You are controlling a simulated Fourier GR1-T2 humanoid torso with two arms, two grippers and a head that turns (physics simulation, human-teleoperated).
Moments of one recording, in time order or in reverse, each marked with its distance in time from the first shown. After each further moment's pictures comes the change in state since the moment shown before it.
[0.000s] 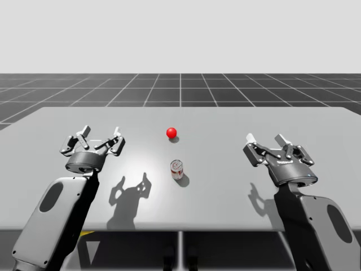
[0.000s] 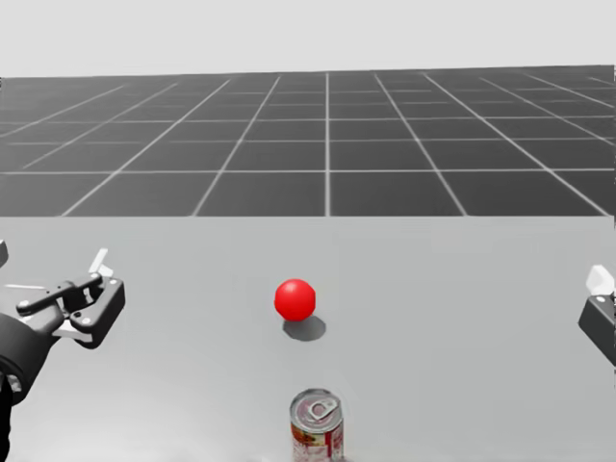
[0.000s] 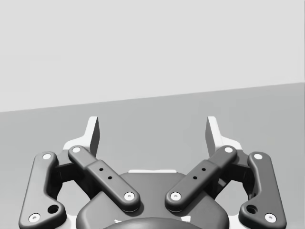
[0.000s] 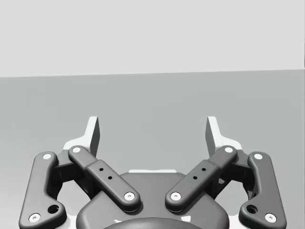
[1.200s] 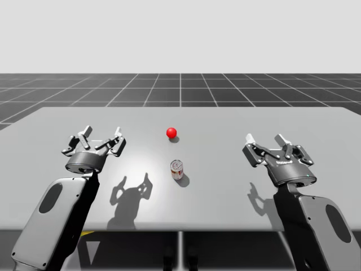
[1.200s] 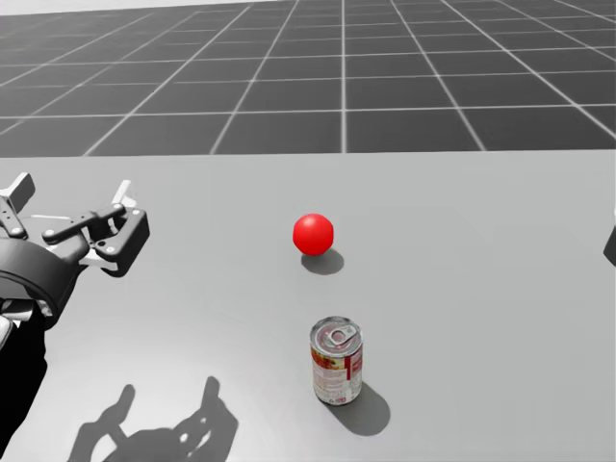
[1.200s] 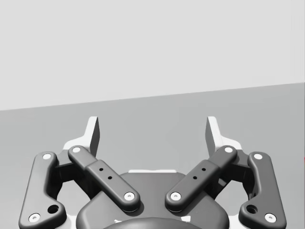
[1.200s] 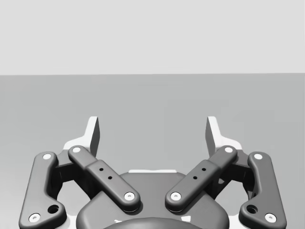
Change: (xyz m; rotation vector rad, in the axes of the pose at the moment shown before) left arm 0.002 -0.002 0.002 -0.030 -0.001 0.025; right arm -0.001 0.001 0.000 0.003 -0.005 0.020
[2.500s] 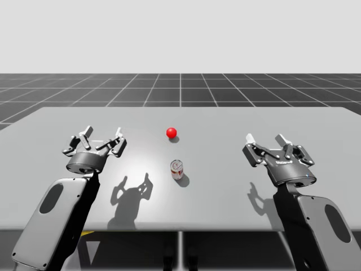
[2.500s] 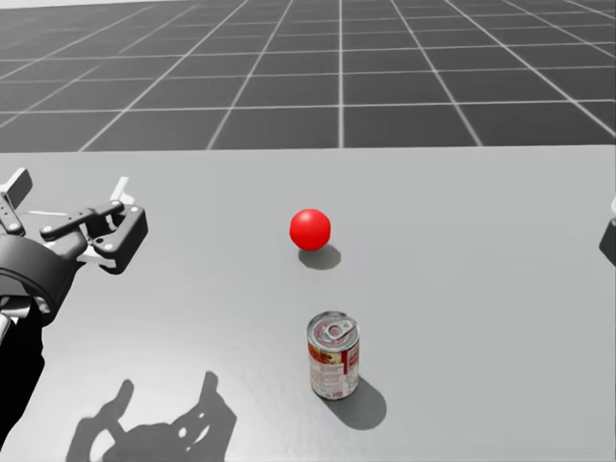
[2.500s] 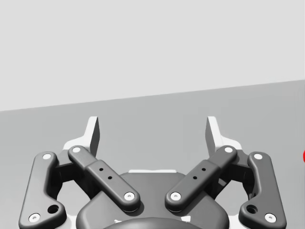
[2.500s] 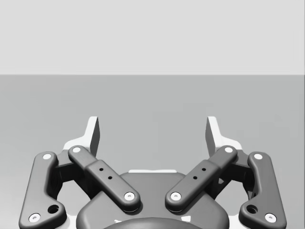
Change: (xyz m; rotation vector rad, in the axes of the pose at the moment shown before) left arm -0.001 -0.001 0.001 -0.006 0.002 -0.009; right arm 0.000 0.001 0.000 -0.013 -0.003 0.016
